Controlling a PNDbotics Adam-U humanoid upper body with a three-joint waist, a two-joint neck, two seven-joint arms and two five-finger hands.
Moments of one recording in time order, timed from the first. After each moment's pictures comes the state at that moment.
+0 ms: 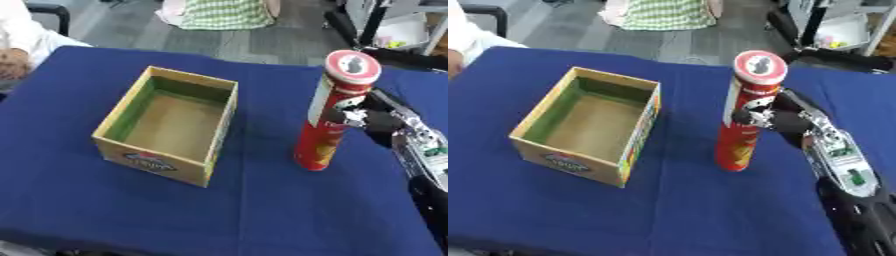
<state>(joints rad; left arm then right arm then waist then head) 0.11 0.32 0.18 -1.90 0.07 0.04 0.19 -0.46 -0.41 0.03 -1.45 -0.33 0.13 0.32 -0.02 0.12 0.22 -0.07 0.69</state>
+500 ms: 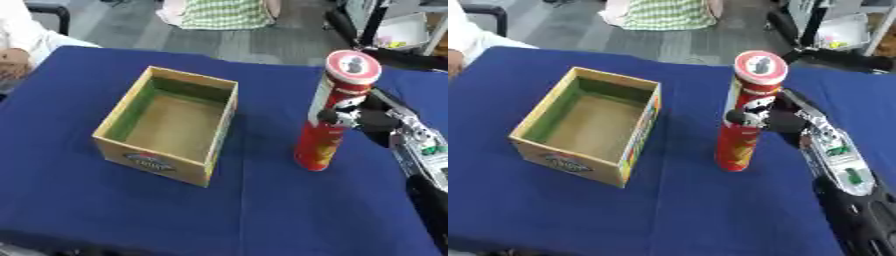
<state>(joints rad) 0.11 0.31 0.18 -1.90 0.07 0.04 0.19 -0.47 -0.40 0.03 -1.45 -0.36 0.17 0.28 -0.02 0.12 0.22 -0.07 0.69</state>
